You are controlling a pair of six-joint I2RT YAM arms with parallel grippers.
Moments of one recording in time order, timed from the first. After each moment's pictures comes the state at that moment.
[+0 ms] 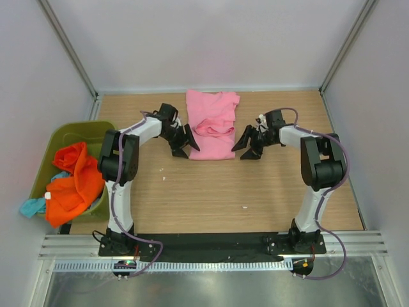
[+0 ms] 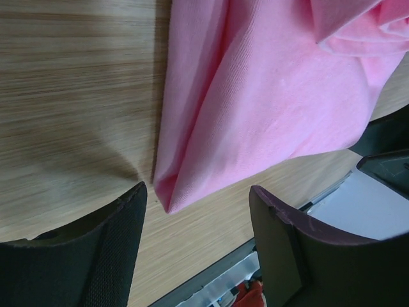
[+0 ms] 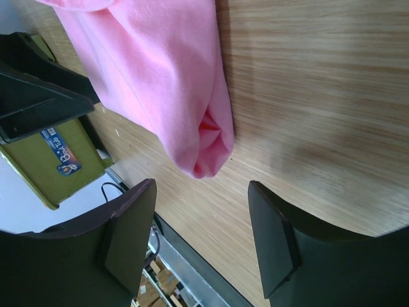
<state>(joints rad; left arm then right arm) -0.30 2.10 1.51 -0.62 0.53 -0.66 0.14 1.92 1.17 -0.37 -0.72 0.60</state>
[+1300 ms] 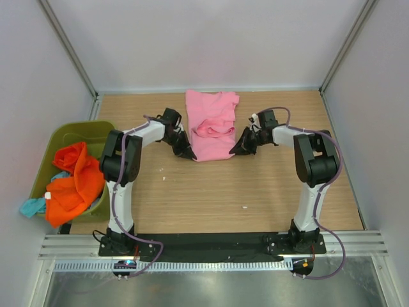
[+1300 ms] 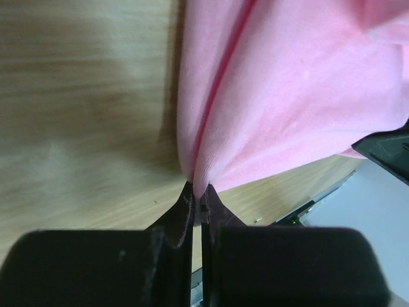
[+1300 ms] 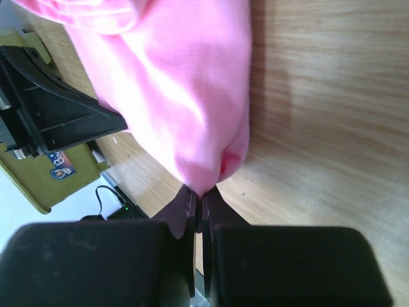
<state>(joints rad) -0.34 2.12 1.45 -0.58 0.52 -0.71 0.19 2.00 1.21 -0.27 -0.71 0.63</state>
